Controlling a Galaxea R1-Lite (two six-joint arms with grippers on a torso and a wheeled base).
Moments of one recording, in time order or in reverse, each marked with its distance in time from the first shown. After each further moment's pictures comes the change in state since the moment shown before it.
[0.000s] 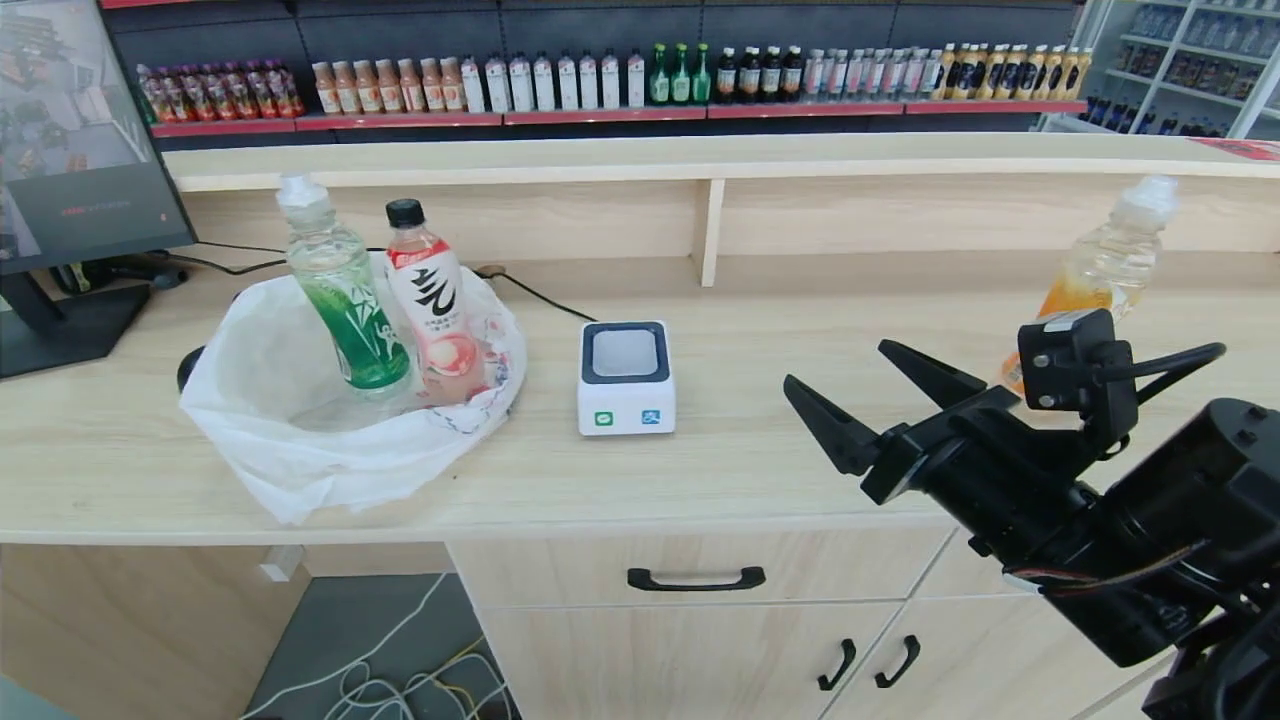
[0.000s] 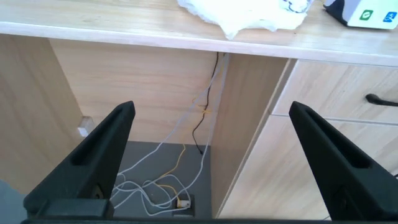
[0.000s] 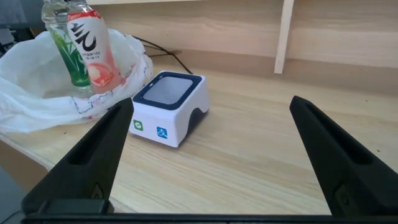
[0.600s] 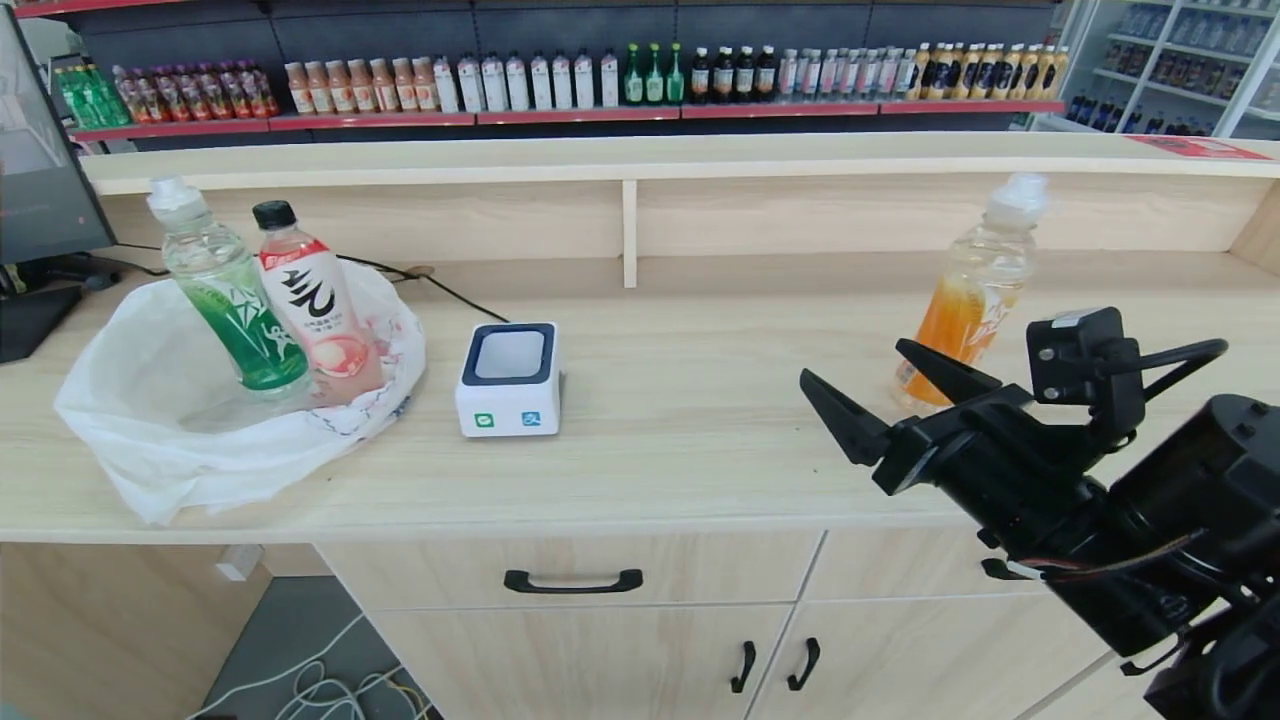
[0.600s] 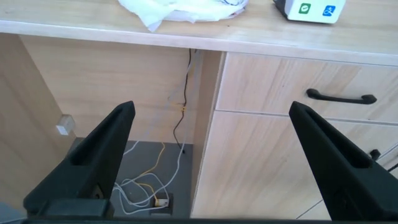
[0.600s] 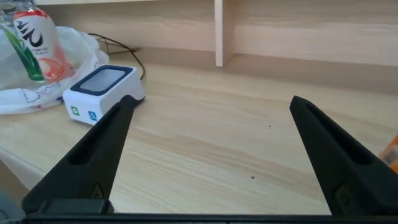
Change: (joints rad) left arm 0.000 0.000 0.000 0.000 0.000 0.000; right arm -0.041 0.003 0.005 0.000 -0.024 -0.001
